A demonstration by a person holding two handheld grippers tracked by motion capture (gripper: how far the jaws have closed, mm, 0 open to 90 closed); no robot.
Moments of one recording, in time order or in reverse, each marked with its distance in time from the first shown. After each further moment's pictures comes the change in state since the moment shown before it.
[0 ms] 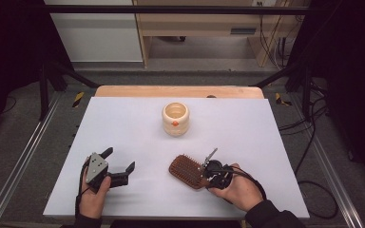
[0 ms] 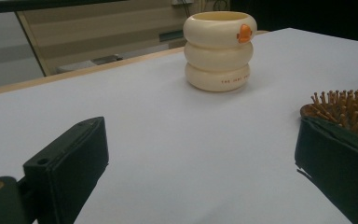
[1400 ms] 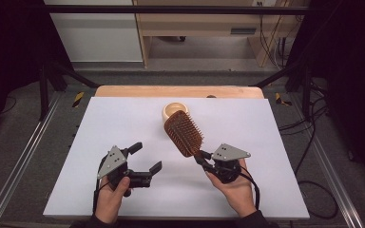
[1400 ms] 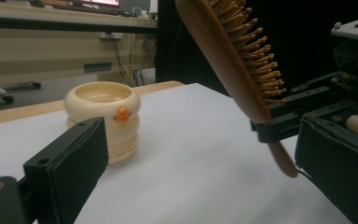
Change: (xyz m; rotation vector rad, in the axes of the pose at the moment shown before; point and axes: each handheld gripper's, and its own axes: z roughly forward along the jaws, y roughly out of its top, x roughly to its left) left arm -0.067 0.076 0.014 -0.123 -0.312 -0.132; right arm 0.003 -0.010 -0.042 -0.876 -0.126 0.050
